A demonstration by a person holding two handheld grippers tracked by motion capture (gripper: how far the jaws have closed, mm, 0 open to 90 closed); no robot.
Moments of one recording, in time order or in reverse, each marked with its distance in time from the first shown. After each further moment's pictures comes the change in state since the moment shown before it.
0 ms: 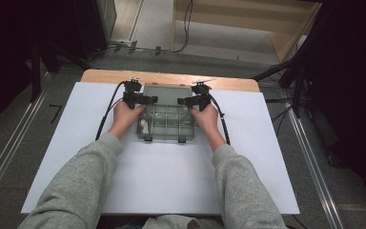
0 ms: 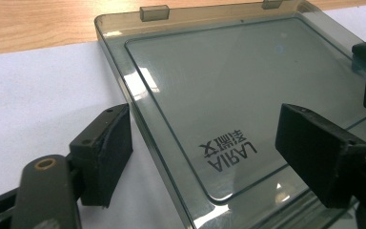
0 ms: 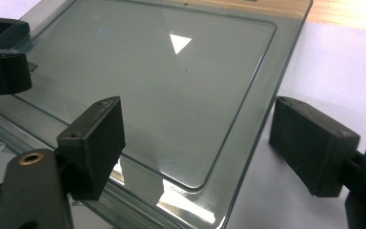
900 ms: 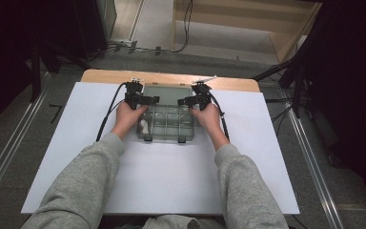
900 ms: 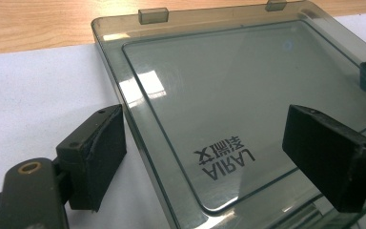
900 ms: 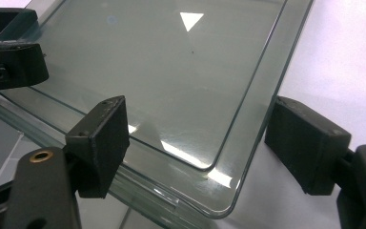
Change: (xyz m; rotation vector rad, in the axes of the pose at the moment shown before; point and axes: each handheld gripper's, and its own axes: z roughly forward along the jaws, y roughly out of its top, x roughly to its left) left arm -0.004 -0.003 0.004 -0.028 0.020 -0.017; right arm 0.002 0.004 -0.005 0.084 0.020 0.036
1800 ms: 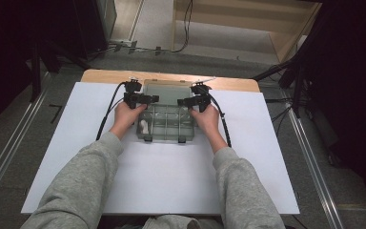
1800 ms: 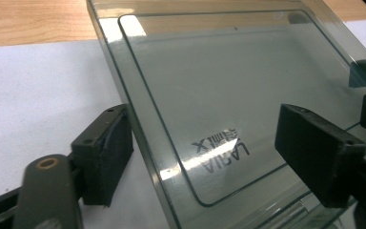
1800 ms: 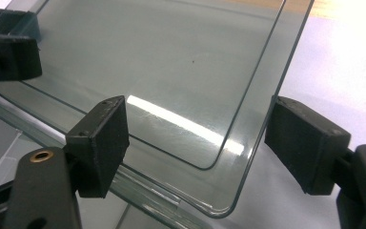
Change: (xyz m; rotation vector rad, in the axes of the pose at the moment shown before) left arm 0.006 0.003 -0.005 0.011 -0.048 -0.046; right arm 0.006 -0.003 -0.002 -0.053 -0.044 -0.056
